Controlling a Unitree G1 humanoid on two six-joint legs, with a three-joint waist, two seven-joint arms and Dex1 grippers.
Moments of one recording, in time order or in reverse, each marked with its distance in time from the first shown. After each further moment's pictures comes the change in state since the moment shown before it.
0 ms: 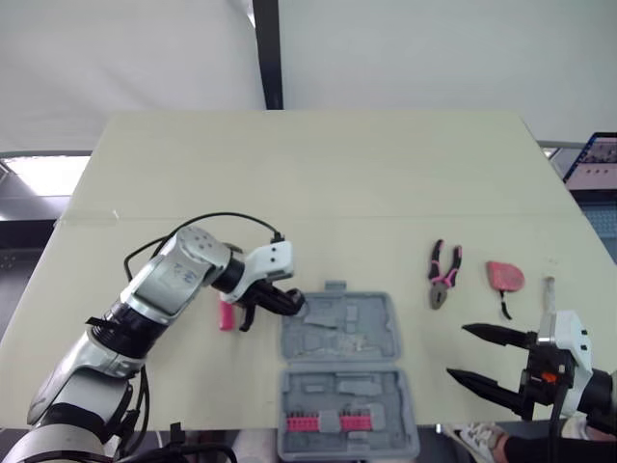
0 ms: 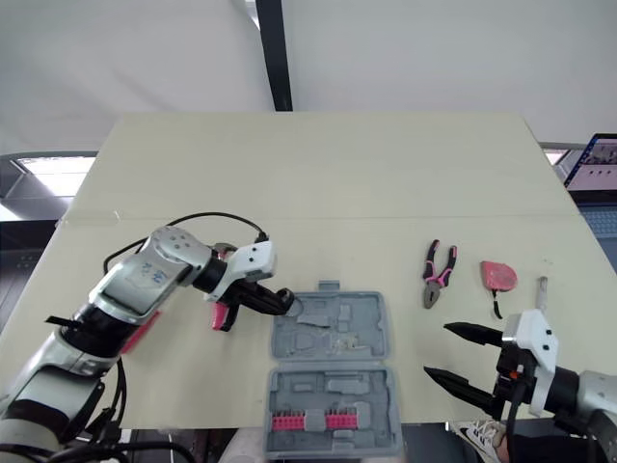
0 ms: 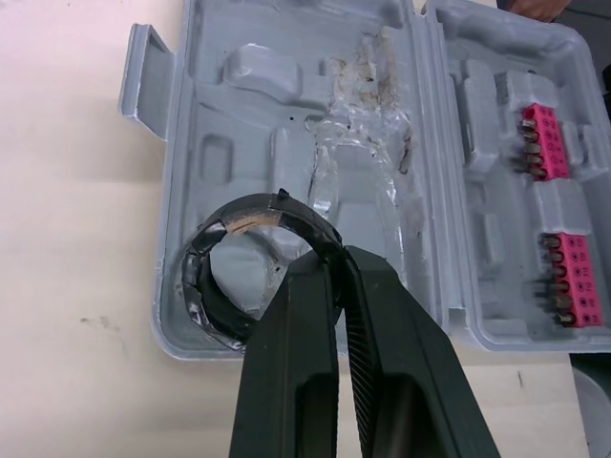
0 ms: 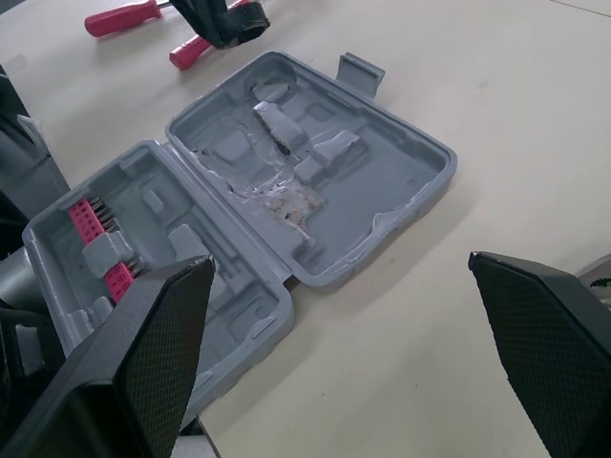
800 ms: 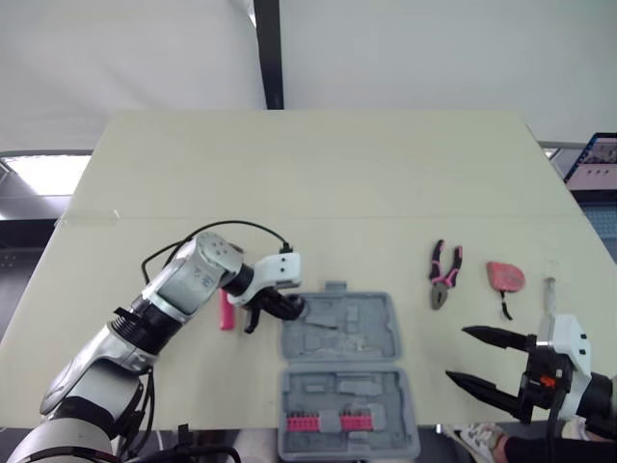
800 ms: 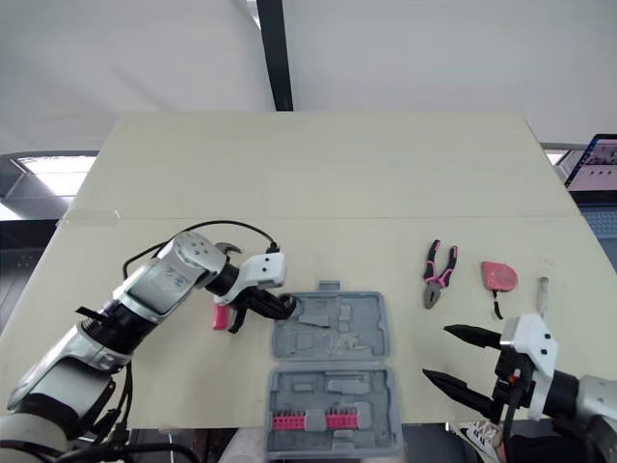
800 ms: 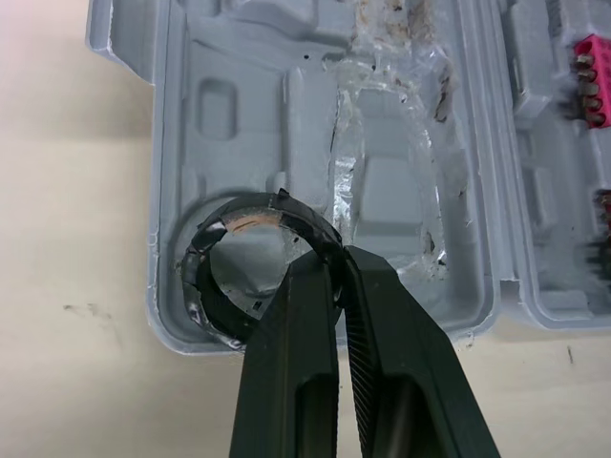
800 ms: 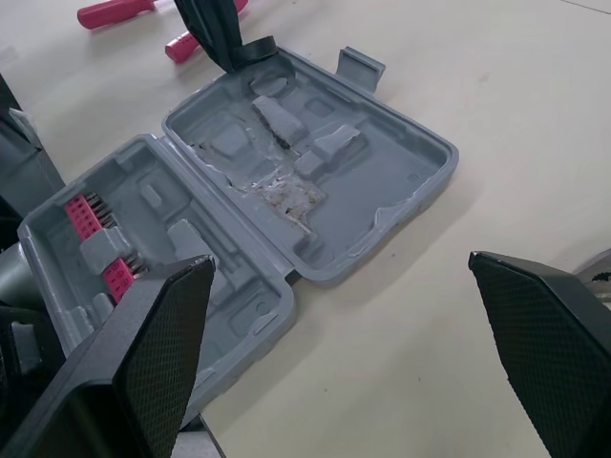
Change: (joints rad) left arm -0.022 -0.026 -0.085 0.121 0.078 -0.095 -0.001; right arm 0.033 0.000 -0.009 -0.024 0.000 -0.004 -0.028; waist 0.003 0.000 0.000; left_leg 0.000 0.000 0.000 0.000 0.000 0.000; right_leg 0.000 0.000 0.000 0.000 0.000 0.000
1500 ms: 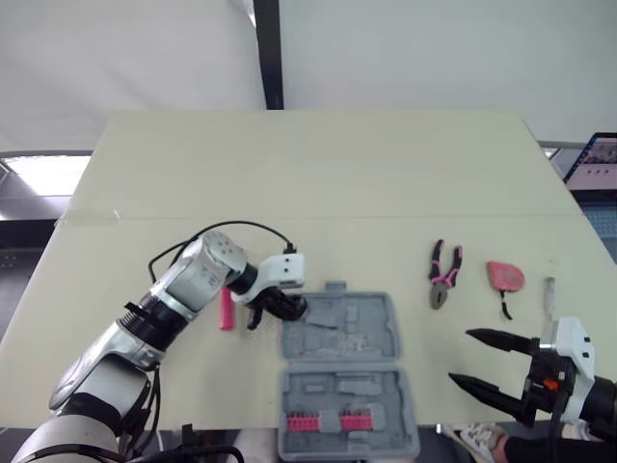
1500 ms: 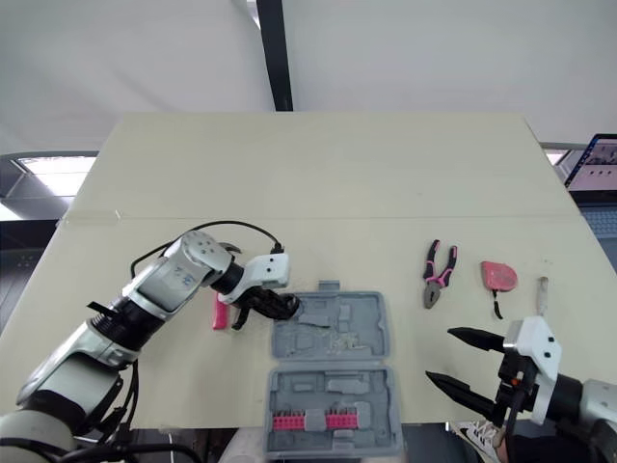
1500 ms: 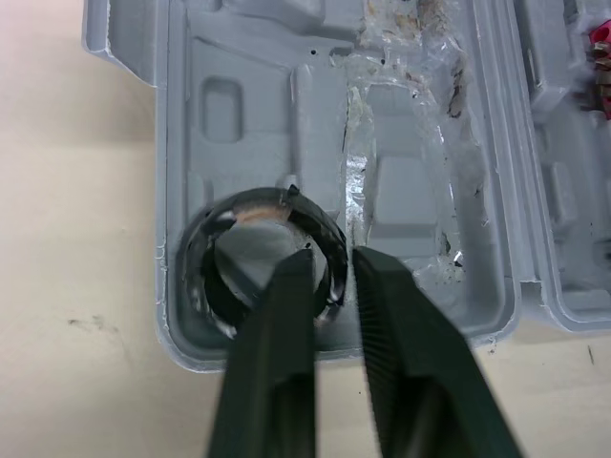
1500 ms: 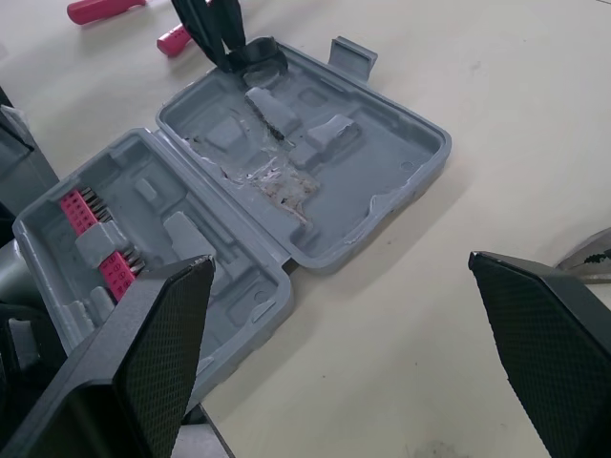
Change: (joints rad) left arm -0.018 -0.034 -0.010 0.055 0.034 -0.031 -0.015; right arm 0.022 0.003 -0.008 0.000 0.000 -0.001 -0.004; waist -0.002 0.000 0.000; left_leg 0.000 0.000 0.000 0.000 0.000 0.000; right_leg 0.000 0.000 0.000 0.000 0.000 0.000
